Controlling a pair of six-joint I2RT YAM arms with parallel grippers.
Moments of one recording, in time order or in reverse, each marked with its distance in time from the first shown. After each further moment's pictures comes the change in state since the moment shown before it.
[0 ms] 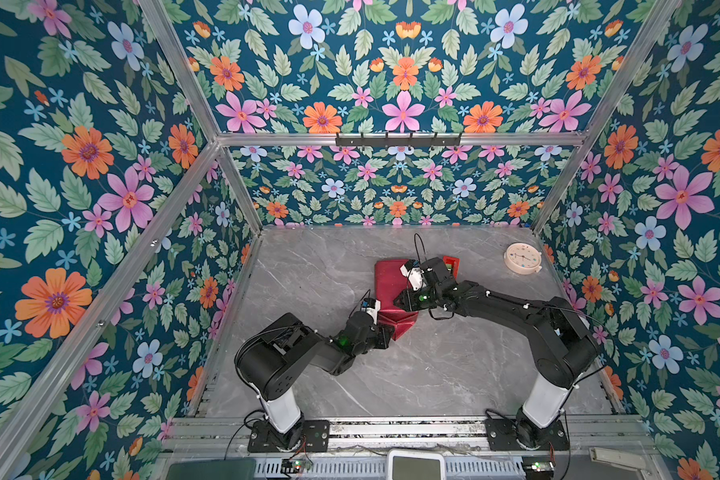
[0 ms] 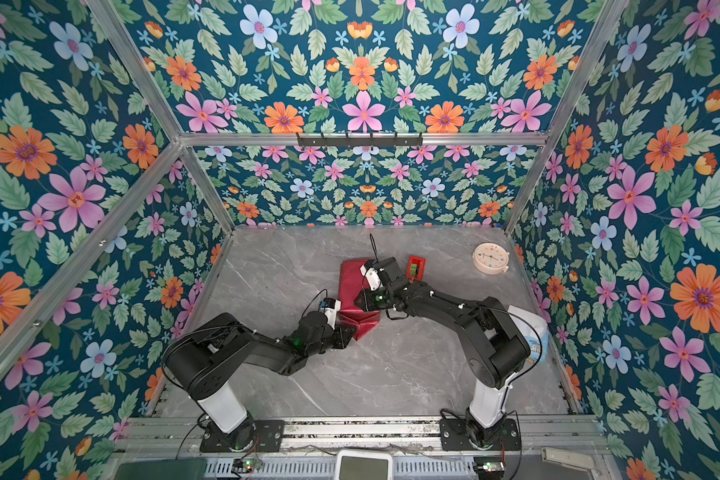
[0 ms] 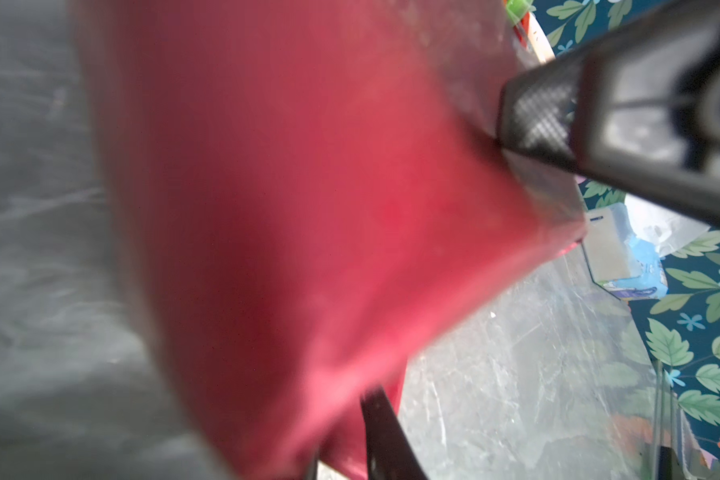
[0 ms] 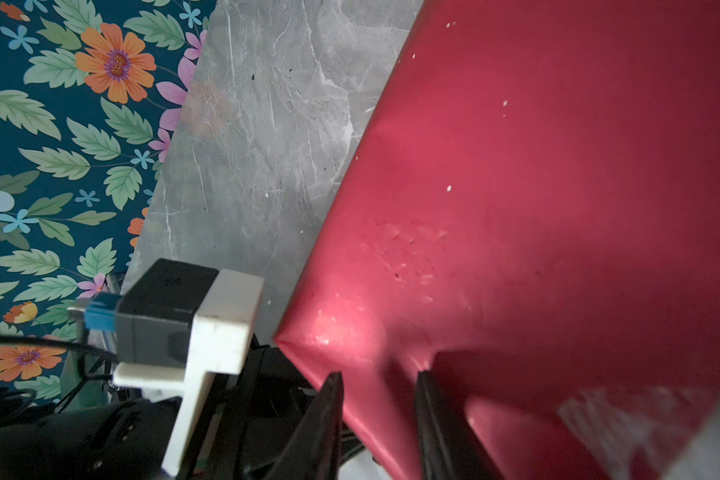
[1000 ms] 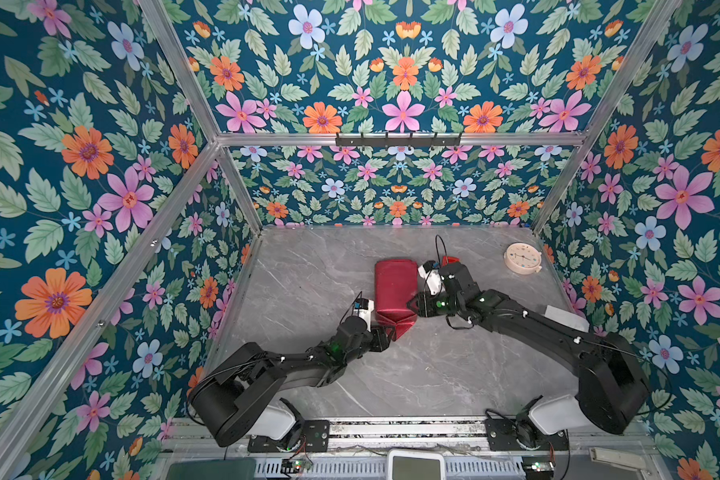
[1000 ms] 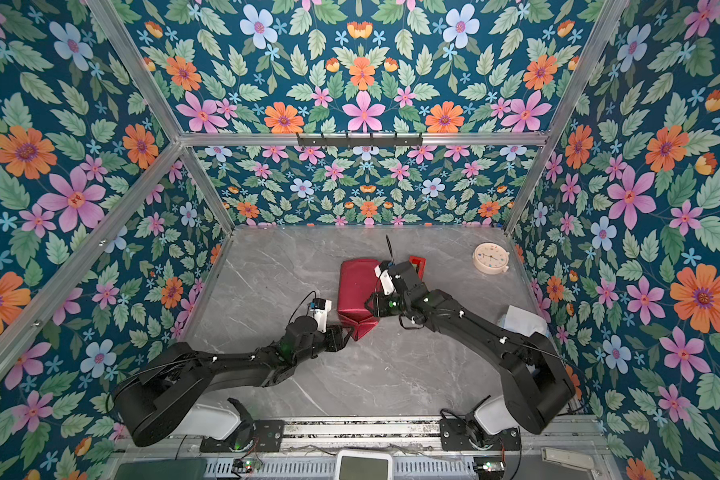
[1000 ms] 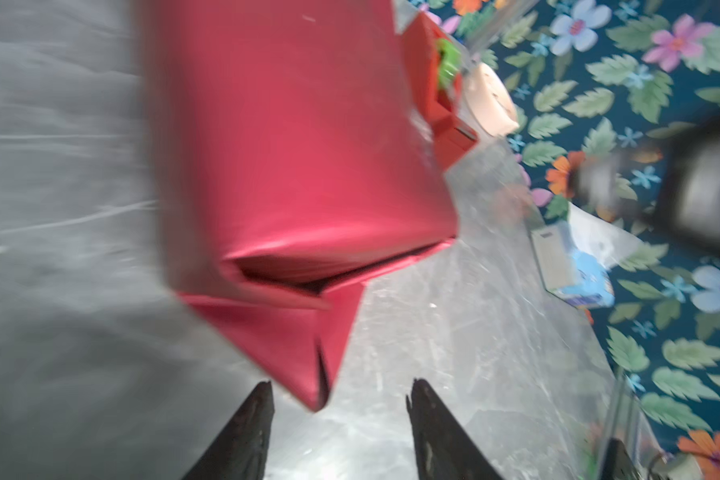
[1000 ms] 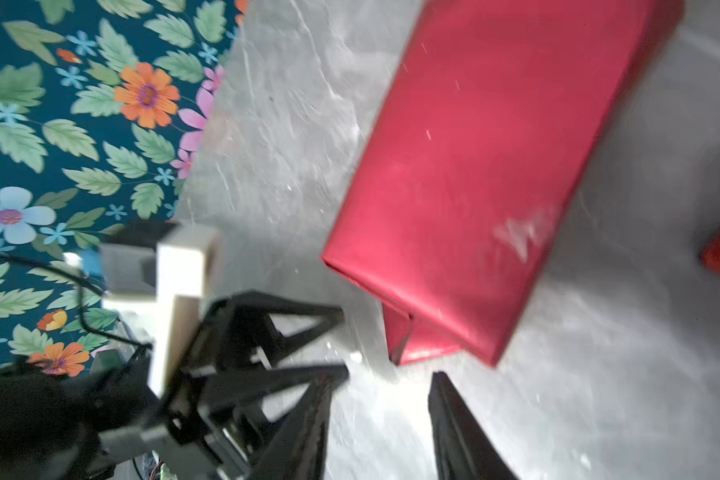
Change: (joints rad) left arm -0.013 -0.336 -0.090 -0.190 -0.086 -0.055; right arm 0.051 -0.346 -0.219 -0.117 0.103 0.134
